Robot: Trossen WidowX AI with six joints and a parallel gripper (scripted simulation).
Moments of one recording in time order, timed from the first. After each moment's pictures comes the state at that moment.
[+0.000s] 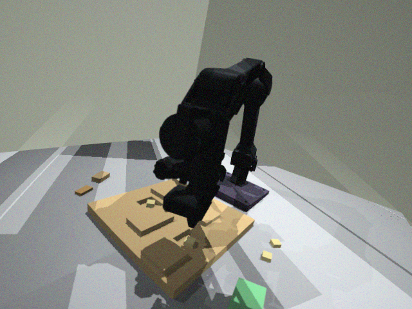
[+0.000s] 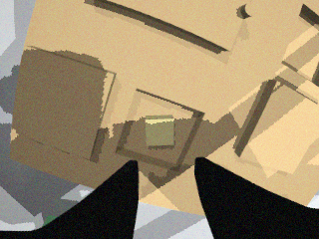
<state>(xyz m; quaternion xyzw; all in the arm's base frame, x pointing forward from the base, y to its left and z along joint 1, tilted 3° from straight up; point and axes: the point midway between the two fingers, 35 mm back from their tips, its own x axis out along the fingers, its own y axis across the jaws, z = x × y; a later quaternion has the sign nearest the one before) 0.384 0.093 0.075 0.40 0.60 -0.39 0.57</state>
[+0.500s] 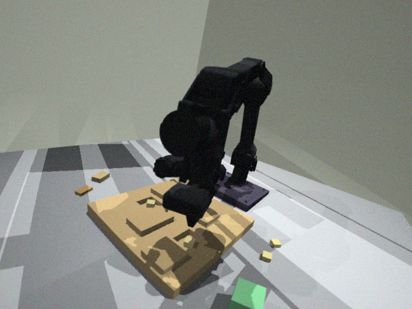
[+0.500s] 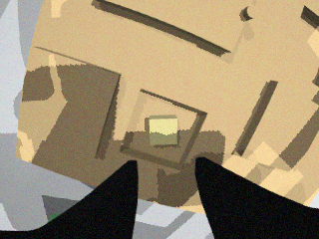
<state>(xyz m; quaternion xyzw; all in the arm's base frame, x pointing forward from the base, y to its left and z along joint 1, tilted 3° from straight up) 0.385 0.093 0.078 0.41 0.60 -0.39 0.57</state>
